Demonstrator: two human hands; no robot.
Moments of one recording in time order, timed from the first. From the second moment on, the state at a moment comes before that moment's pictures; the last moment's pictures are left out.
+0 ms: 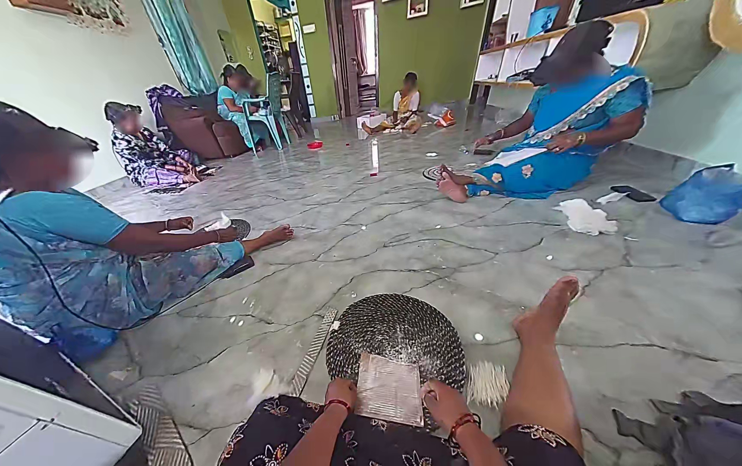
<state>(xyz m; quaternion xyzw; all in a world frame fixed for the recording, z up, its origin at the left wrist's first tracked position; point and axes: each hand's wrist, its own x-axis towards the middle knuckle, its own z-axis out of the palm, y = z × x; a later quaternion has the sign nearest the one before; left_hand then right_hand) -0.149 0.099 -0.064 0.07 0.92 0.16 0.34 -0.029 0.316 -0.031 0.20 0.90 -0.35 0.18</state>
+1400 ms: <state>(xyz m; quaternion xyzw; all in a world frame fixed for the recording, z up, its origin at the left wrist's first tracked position) -0.149 0.099 -0.065 0.06 0.93 0.16 0.34 -0.029 0.317 -0.028 0.21 0.90 -0.34 0.18</state>
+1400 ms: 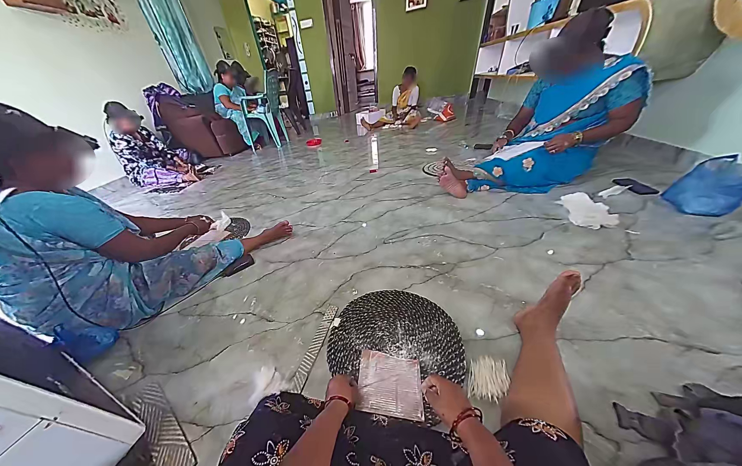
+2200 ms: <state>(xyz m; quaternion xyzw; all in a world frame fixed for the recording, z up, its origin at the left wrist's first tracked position) -0.149 0.100 -0.065 0.05 0.92 0.16 0.34 -0.030 0.317 -0.030 0.20 0.90 -0.35 0.18</state>
